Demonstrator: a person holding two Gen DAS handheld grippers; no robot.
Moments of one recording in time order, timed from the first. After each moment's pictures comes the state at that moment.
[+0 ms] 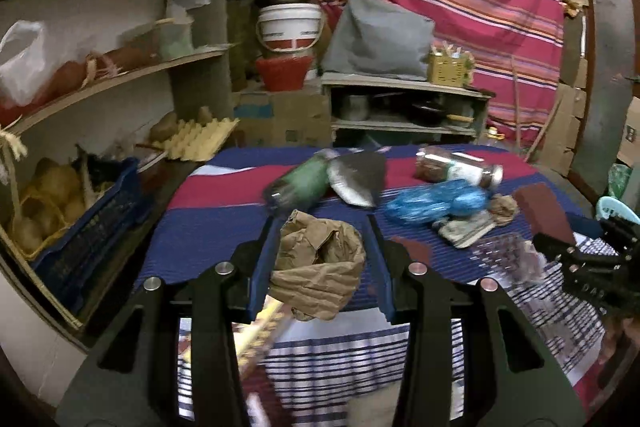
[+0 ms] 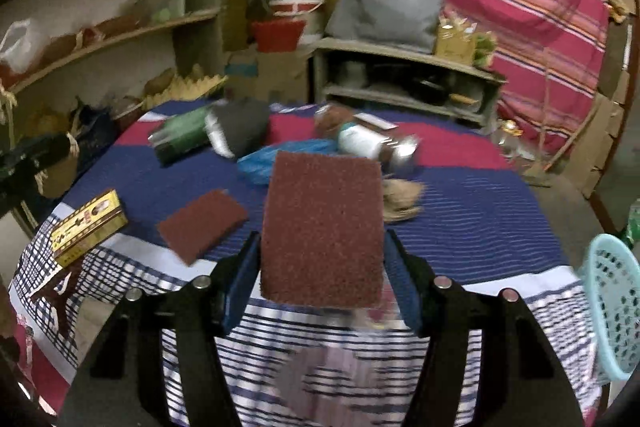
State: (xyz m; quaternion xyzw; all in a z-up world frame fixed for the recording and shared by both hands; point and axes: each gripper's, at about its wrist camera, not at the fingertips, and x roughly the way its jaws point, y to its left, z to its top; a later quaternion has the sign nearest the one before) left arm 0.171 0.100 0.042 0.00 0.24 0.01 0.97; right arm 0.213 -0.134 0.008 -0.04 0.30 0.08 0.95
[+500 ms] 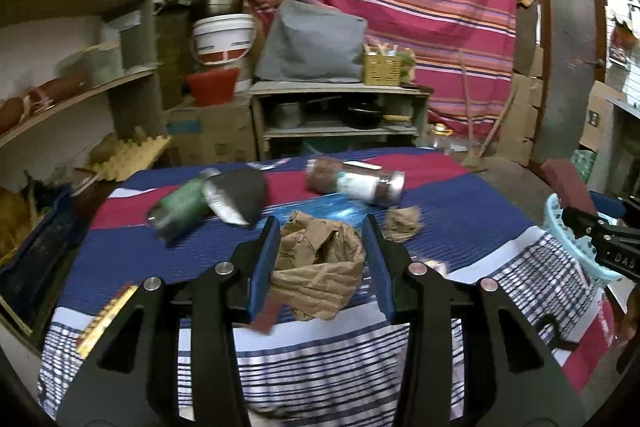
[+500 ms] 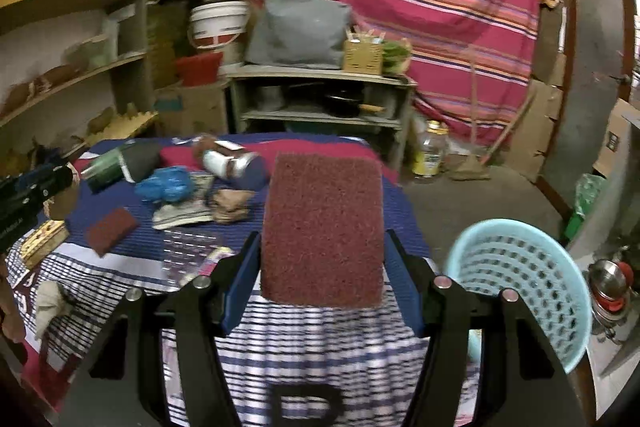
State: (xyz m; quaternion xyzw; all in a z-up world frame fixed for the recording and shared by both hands) left arm 0.184 -0.029 0.048 0.02 0.23 -0.06 0.97; right arm 0.176 -0.284 0.037 -0.01 0.27 -0.02 0.96
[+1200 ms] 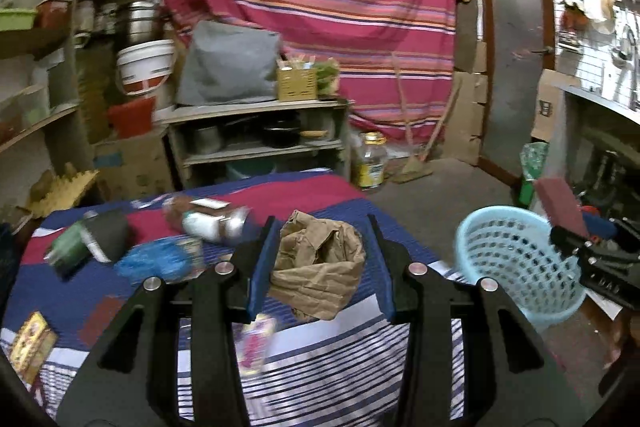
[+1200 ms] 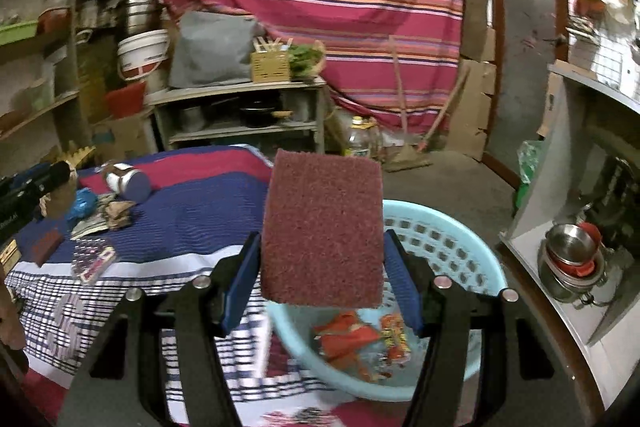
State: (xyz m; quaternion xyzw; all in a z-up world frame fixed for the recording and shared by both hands) left arm 0.191 -0.202 0.060 0.04 0.21 -0.16 0.96; right arm 0.142 -0.432 0.027 0.04 0.25 -0.11 0.96
